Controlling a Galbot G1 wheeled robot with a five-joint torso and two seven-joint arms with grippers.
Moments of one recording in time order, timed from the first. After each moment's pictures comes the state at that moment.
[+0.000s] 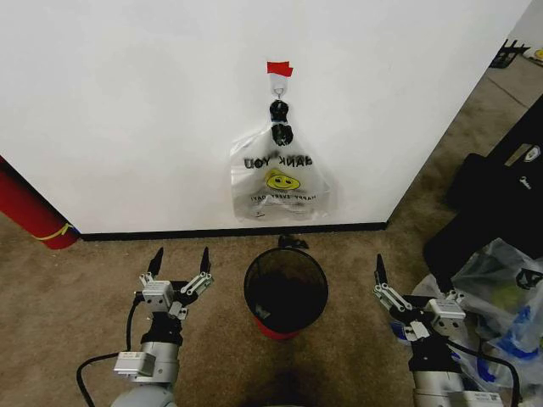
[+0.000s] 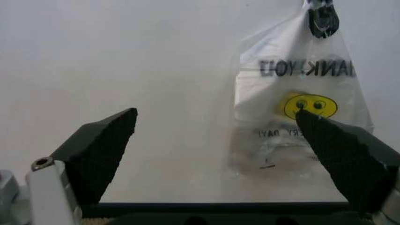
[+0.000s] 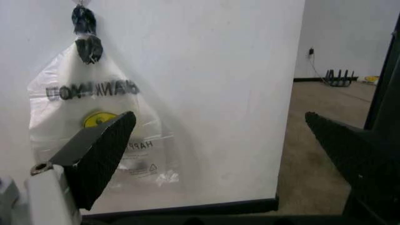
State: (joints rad) left arm 1.65 -1.25 -0.41 -2.23 -0.18 -0.24 -0.23; right arm -1.87 1.58 0.55 2.38 0.02 0.25 0.04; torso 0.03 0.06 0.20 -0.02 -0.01
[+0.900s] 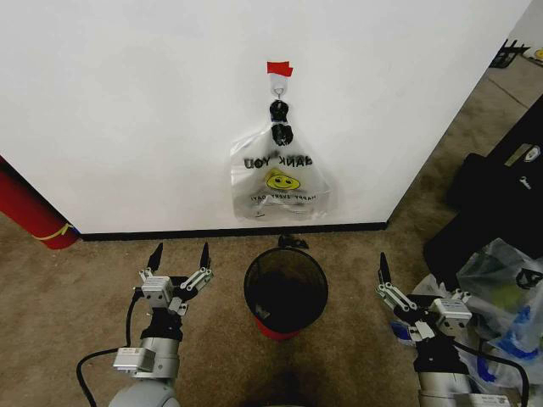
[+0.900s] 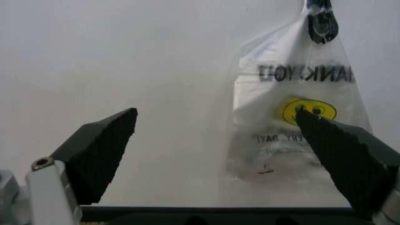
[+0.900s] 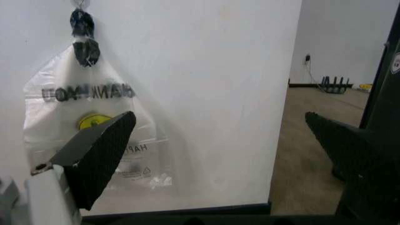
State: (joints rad) left arm 1.64 -1.26 -0.40 -2.23 -0.18 -0.24 -0.24; right arm -1.89 1.57 0.57 2.39 0.02 0.26 0.04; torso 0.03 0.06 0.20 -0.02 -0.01
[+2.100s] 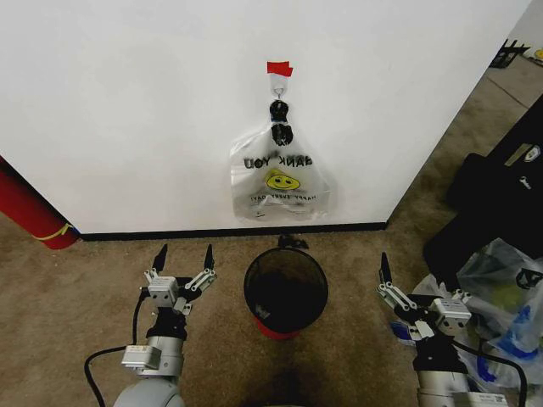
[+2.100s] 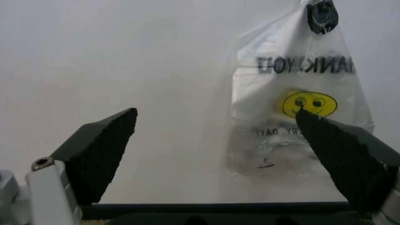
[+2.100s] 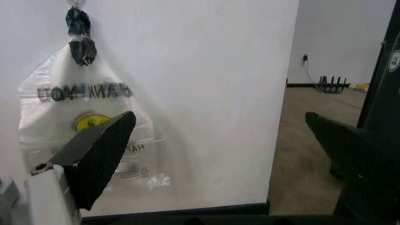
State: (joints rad) left arm 1.62 -1.26 -0.39 -2.19 -0.17 -0.24 -0.24; right arm -1.88 1.57 0.57 2.38 0.01 0.26 0.05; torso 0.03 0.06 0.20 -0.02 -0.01
